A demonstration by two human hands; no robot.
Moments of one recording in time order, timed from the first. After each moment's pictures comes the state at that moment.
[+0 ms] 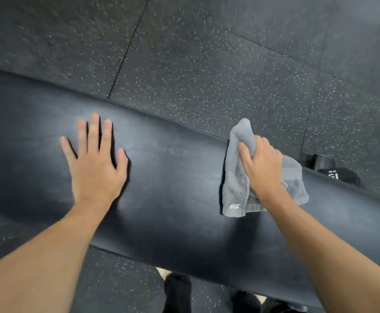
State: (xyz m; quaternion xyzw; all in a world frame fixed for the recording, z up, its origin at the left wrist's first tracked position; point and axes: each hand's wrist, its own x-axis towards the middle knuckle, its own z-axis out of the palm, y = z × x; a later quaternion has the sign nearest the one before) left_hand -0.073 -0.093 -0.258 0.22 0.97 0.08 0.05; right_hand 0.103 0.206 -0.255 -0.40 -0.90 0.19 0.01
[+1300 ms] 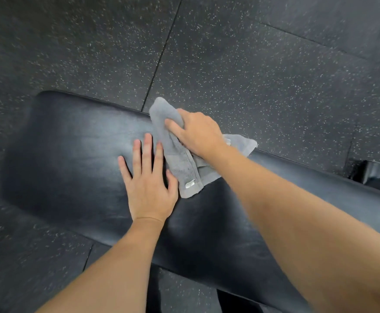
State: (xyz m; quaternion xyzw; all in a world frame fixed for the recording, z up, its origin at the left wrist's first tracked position) left_hand -0.079 -0.097 -0.268 0.23 0.97 0.06 0.05; right_hand -0.127 0.081 -0.249 -0.20 -0.91 0.32 -0.16
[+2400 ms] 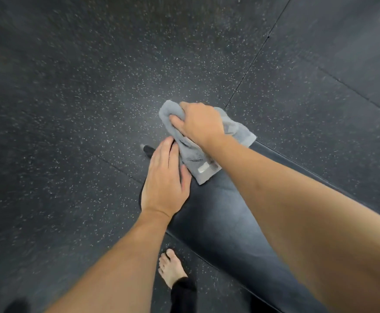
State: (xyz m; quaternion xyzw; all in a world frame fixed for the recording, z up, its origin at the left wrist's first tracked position) left_hand -0.271 -0.304 -0.266 0.20 0.93 0.29 0.07; right_hand -0.365 -0.156 -0.255 -0.08 -0.97 0.17 -0.16
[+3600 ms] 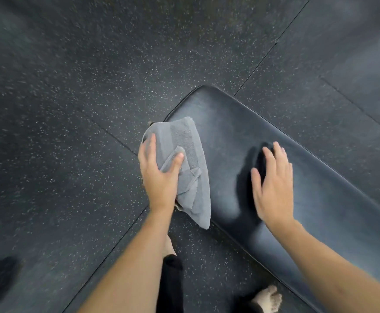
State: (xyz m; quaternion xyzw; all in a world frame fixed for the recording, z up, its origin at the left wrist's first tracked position) left_hand -0.167 -0.330 -0.252 -0.17 0.80 0.57 0.09; right_hand -0.087 -0.105 -0.239 -0.20 -0.97 0.17 0.00
